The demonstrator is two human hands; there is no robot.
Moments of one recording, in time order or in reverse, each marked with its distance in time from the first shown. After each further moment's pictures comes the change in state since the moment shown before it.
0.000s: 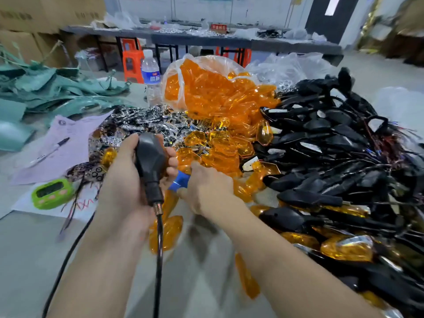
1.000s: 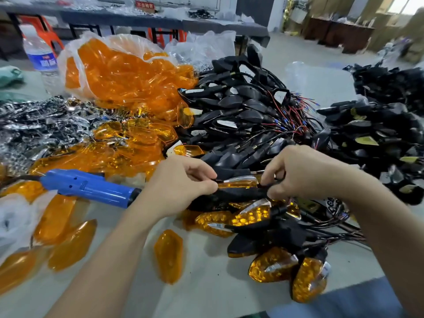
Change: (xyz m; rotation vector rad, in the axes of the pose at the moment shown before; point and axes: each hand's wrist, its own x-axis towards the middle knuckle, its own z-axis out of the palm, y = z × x) left_hand -0.010 -0.149 0.080 1.316 -0.828 0.258; right_hand -0.132 0.248 -0.153 -0.037 -0.163 0.118
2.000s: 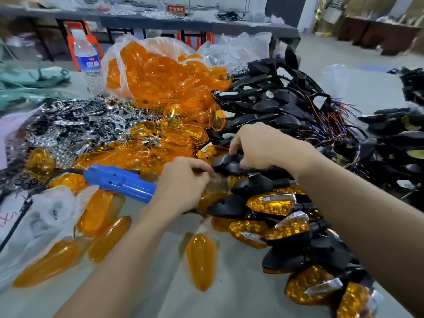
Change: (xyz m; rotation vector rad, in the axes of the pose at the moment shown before) left_hand 0.004 -0.037 -0.018 0.209 0.306 -0.216; right_hand 0.129 -0.080 0.013 -0.270 0.080 -0.195
